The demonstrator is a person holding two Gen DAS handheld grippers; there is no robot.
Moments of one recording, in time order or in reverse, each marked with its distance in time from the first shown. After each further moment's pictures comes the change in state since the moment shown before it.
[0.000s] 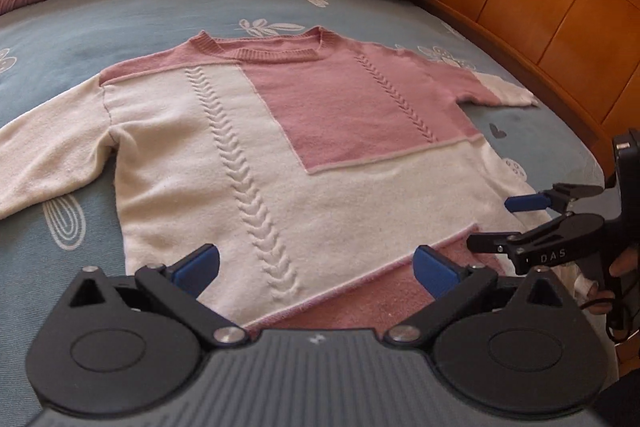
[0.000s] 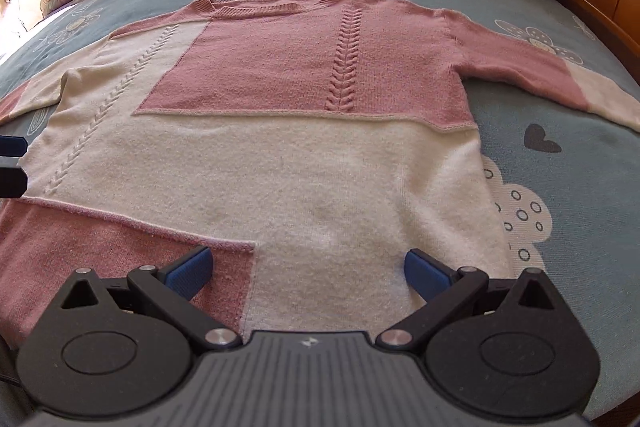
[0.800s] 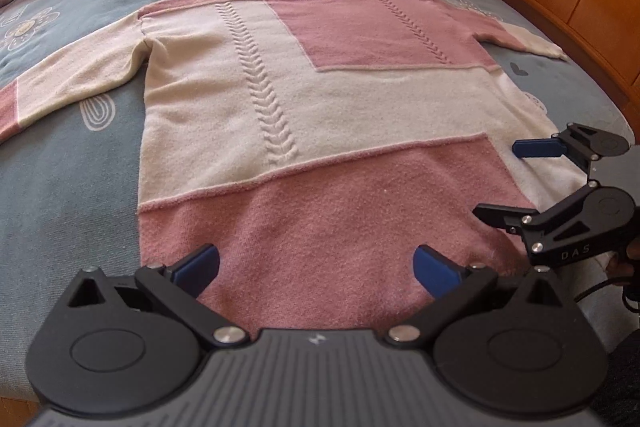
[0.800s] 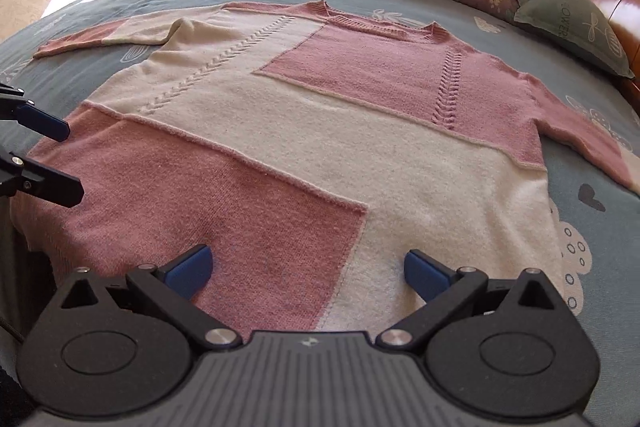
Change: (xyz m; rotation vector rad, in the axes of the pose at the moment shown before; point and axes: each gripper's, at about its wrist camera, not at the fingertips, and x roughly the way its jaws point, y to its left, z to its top) left arm -0.024 -0.015 -0.056 -0.095 0.076 0.130; right arm -0.026 0.041 -0.044 -0.246 -0.073 0.127
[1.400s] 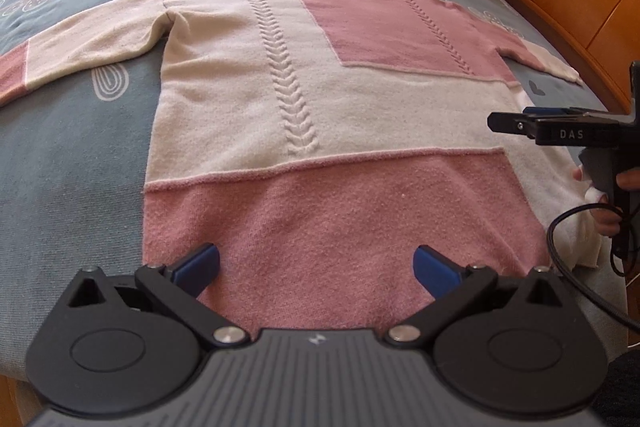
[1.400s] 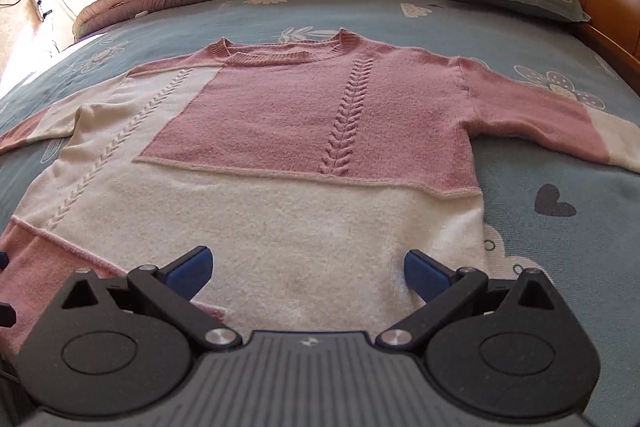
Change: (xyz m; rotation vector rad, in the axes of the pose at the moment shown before) left arm 0.008 0.013 0.004 -0.093 0.011 -0.003; right arm 0.040 -0.095 0.042 0.224 -0.026 -0.053
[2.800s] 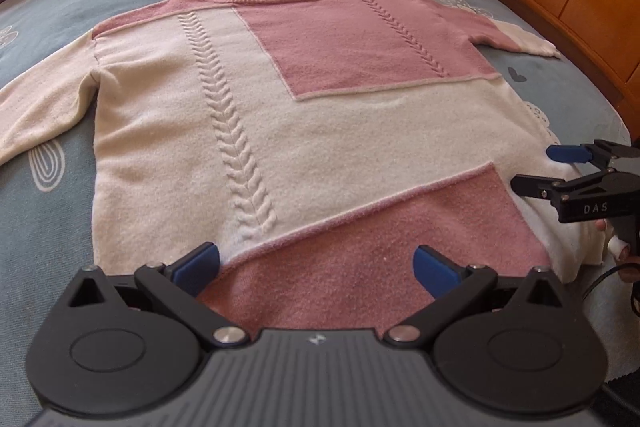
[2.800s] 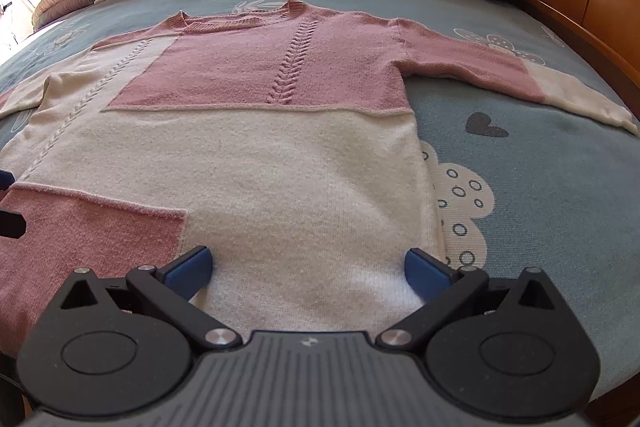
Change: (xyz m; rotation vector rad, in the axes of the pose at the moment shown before) left arm 0.025 -0.019 0.027 0.168 0.015 -0.046; right arm -0.036 0.003 -0.044 0.039 0.025 -0.129
